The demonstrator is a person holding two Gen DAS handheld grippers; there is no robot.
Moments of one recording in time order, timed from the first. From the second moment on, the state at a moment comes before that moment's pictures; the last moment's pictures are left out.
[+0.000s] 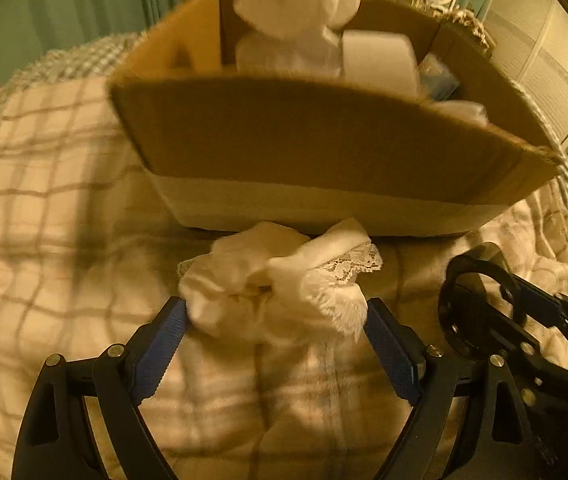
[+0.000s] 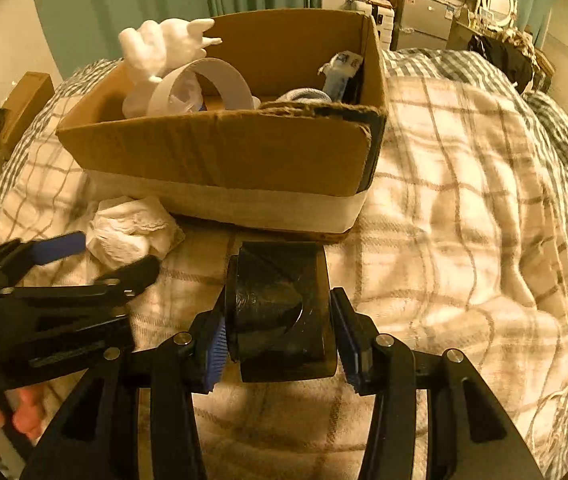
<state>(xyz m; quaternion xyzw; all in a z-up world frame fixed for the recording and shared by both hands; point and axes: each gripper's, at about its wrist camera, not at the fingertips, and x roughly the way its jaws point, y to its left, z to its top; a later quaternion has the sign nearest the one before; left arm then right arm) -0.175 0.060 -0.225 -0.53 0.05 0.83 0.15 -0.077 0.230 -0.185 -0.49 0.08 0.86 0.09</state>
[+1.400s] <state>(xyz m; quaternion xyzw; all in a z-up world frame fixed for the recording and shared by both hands) -0.163 0.069 -0.011 -0.38 0.06 0.91 0.19 -0.069 0.220 0.046 -0.32 0.03 0.95 0.08</state>
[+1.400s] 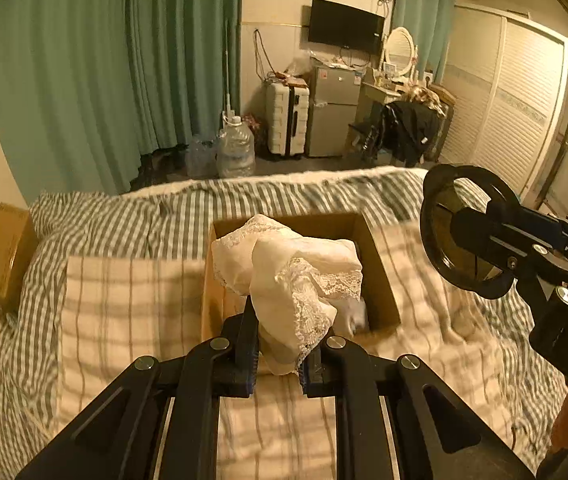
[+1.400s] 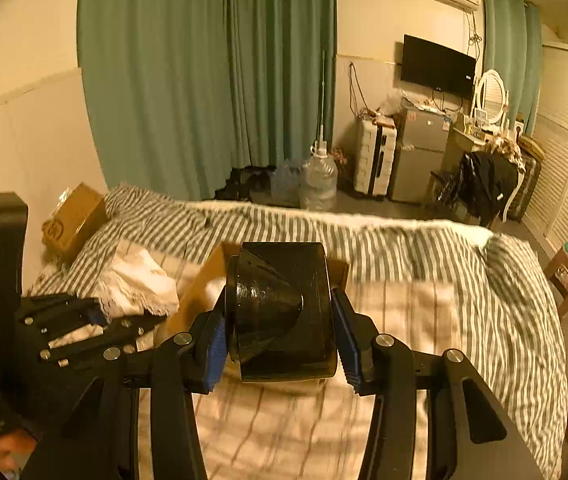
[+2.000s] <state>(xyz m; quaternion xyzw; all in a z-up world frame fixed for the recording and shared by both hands) -0.269 0.105 -0.084 -0.43 0.06 0.88 0.17 -0.191 0.272 -0.025 -0.38 0.06 0.92 0.06</state>
